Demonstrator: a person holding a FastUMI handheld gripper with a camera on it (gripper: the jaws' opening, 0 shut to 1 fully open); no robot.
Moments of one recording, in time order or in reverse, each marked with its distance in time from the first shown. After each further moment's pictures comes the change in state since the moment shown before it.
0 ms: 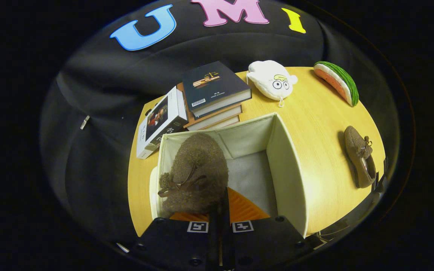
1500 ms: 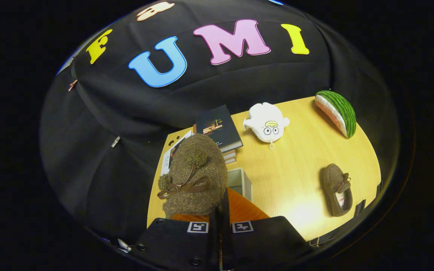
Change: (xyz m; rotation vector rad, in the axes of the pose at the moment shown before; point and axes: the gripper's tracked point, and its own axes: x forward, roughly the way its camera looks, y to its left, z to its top) arm -0.124 -0.047 0.087 -0.005 -0.171 0.183
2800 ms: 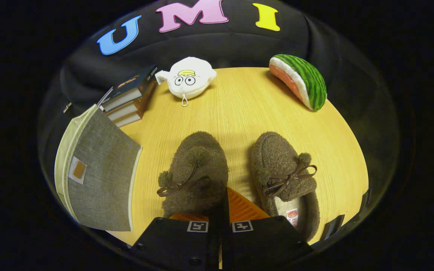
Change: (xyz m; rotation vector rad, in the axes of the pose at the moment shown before) arm 0.057 -0.294 -0.088 -0.094 0.076 -0.260
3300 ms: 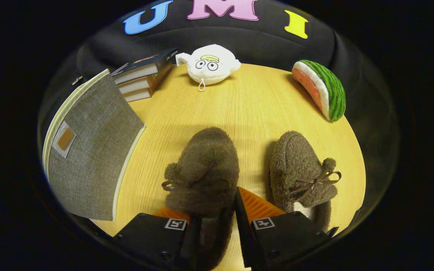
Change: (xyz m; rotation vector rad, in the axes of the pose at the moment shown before) arm 0.042 0.009 -0.033 -0.196 0.043 0.008
